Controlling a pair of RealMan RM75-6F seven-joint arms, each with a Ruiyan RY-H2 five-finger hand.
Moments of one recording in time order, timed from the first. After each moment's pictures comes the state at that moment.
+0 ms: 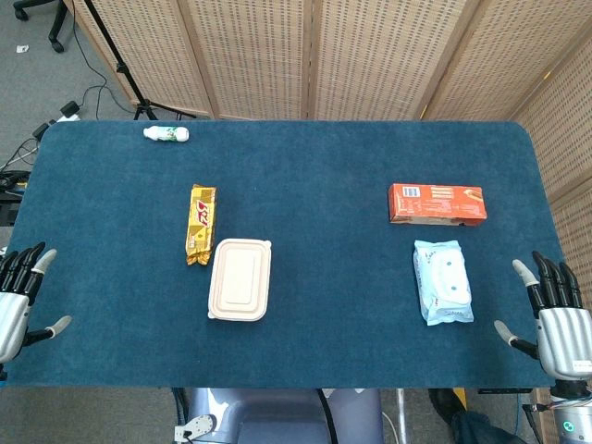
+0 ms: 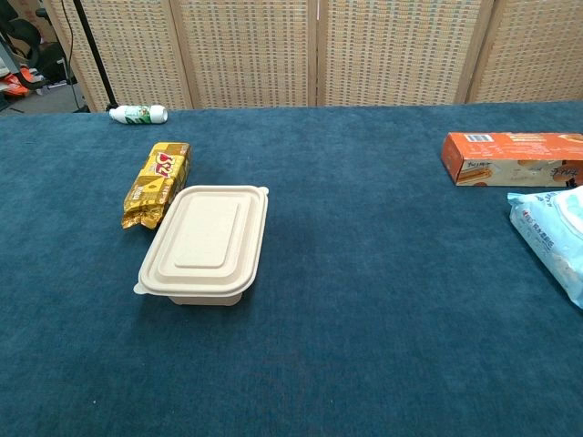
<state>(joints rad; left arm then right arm) -0.10 -1.14 -0.02 -1.53 1.59 1.55 -0.04 0.05 -1.18 0.09 -1.57 -1.59 1.65 -0.02</state>
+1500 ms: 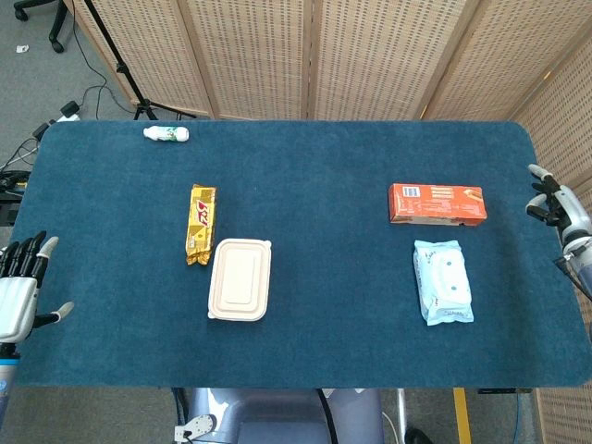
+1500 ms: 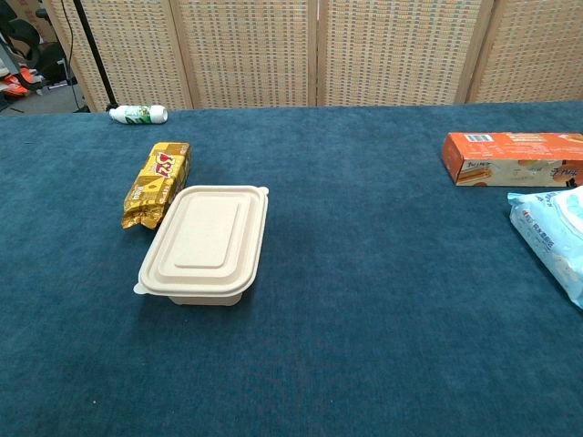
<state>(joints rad) -0.15 -1.19 -0.09 -1.55 1.44 1.44 0.09 0.65 -1.10 0.26 -0.96 -1.36 0.38 1.47</state>
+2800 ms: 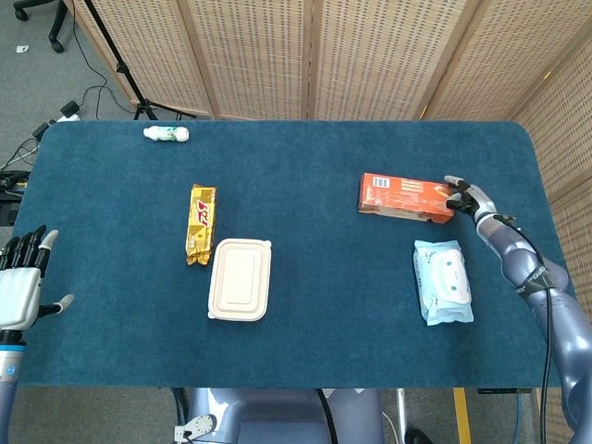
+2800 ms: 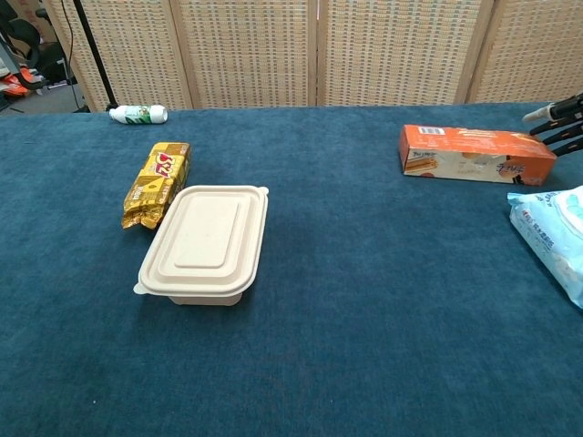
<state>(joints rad) -0.19 -1.22 -0.12 -1.51 1.35 1.38 0.14 0.83 -1.54 0.78 -0.52 -1.00 -0.24 0.69</state>
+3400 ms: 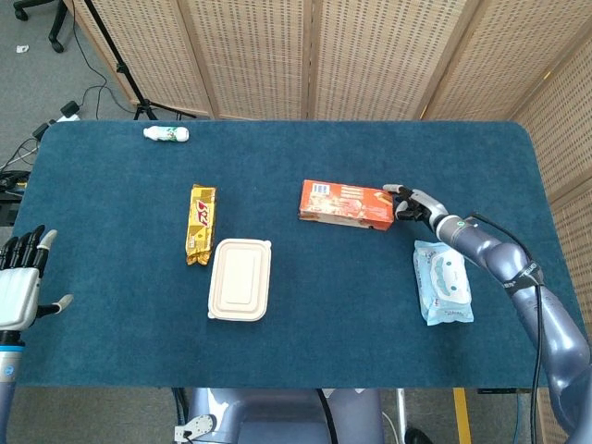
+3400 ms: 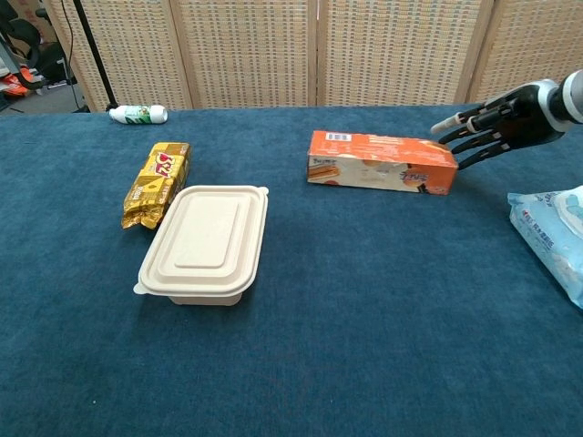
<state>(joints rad) -0.19 -1.22 -0.12 -1.51 1.34 1.38 0.13 0.82 -1.57 0.90 -0.65 -0.84 -0.44 0.30</state>
